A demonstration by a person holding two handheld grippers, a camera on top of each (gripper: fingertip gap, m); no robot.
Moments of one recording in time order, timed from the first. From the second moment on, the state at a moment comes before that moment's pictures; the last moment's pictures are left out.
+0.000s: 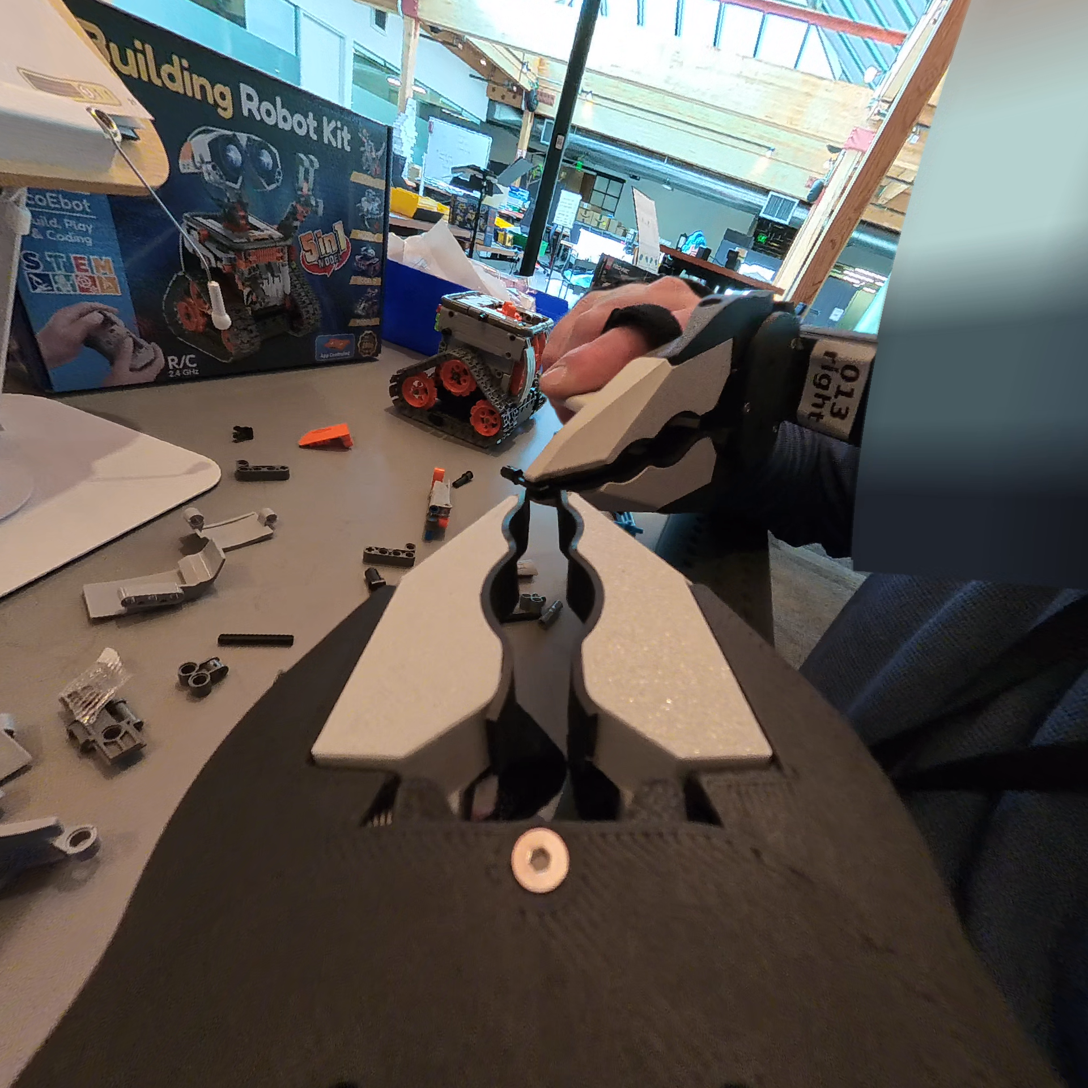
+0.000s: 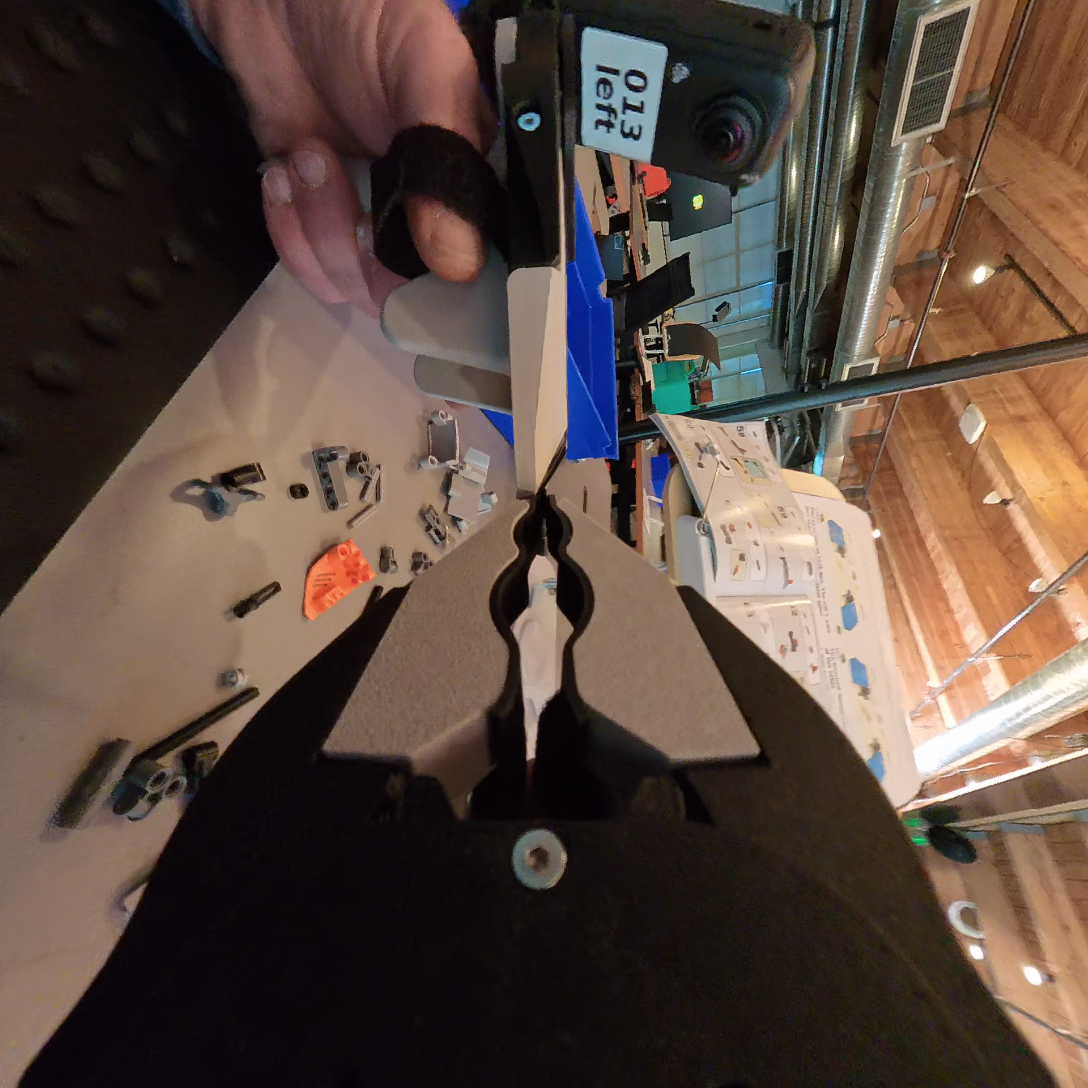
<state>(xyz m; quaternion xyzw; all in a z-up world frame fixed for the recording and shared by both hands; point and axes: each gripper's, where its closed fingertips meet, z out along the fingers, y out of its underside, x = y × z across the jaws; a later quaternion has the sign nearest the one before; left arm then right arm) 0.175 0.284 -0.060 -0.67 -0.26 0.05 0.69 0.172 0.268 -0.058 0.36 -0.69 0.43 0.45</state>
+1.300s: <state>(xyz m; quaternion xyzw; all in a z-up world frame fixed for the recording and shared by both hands) 0.177 0.284 -0.058 -0.66 -0.26 0.04 0.71 0.175 0.269 -0.059 0.38 -0.67 0.41 0.48</state>
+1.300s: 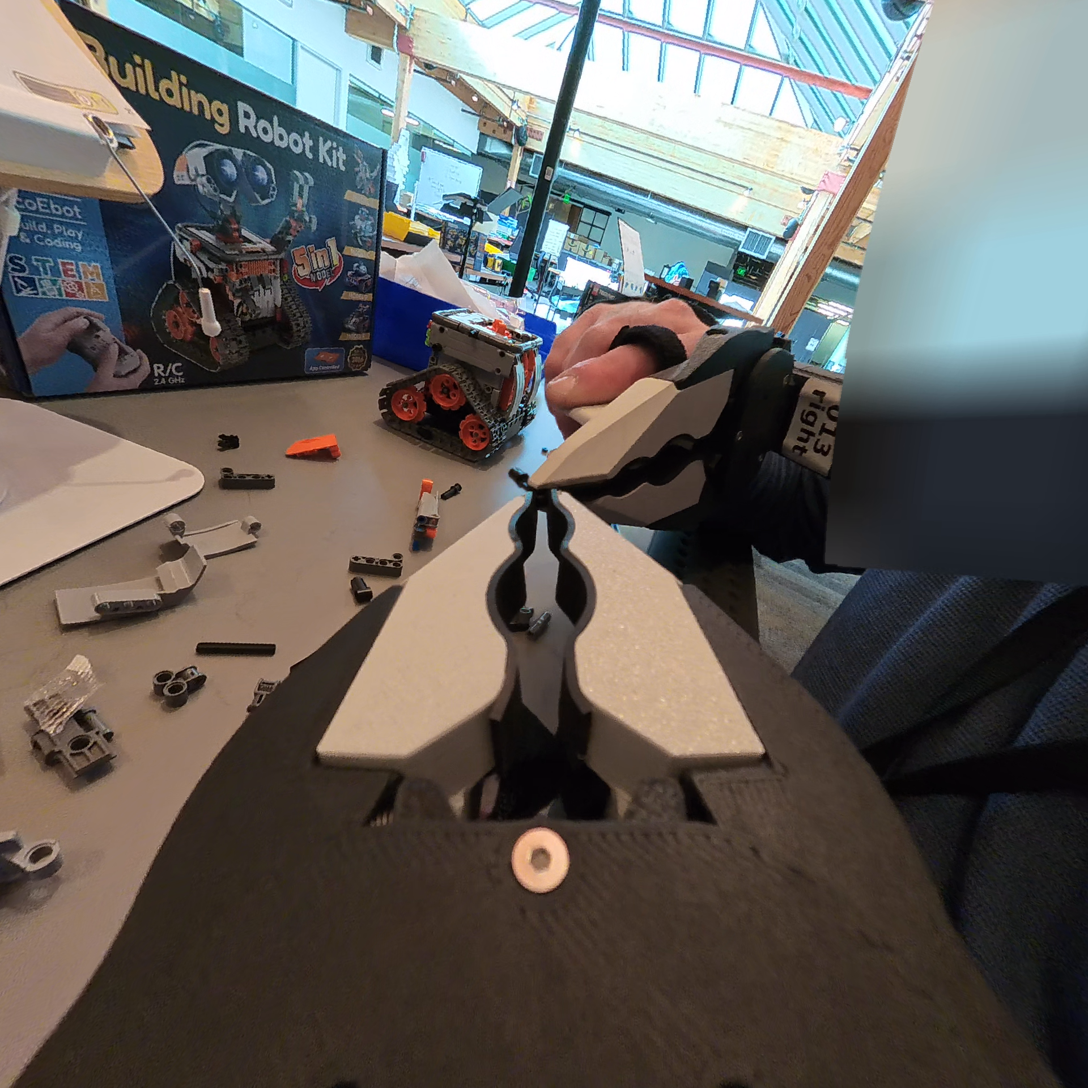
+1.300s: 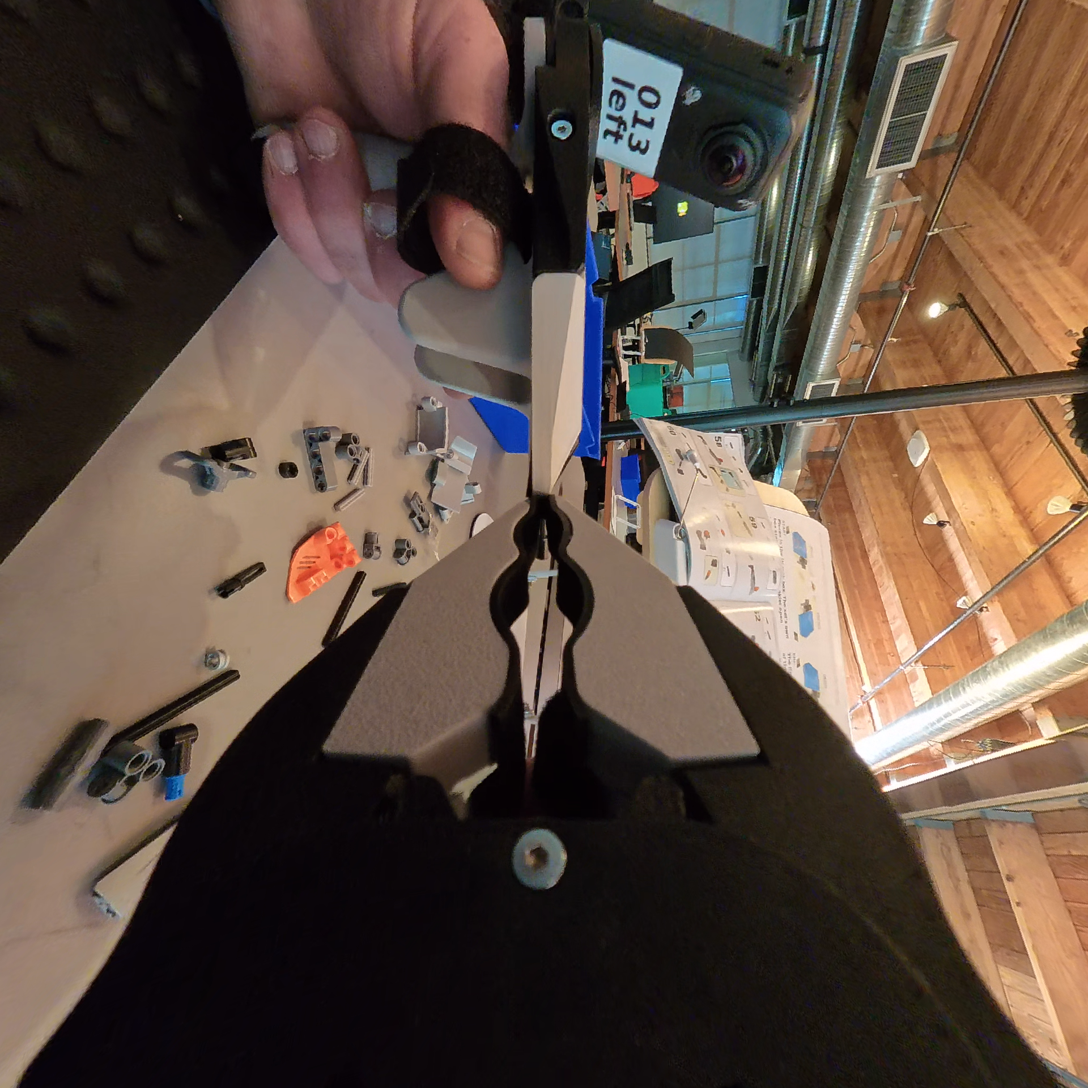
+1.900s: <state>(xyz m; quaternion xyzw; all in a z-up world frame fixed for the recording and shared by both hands) 0.177 0.285 -0.055 -0.66 -0.25 0.05 0.71 0.176 0.271 -0.055 0.37 -0.68 0.44 0.46</state>
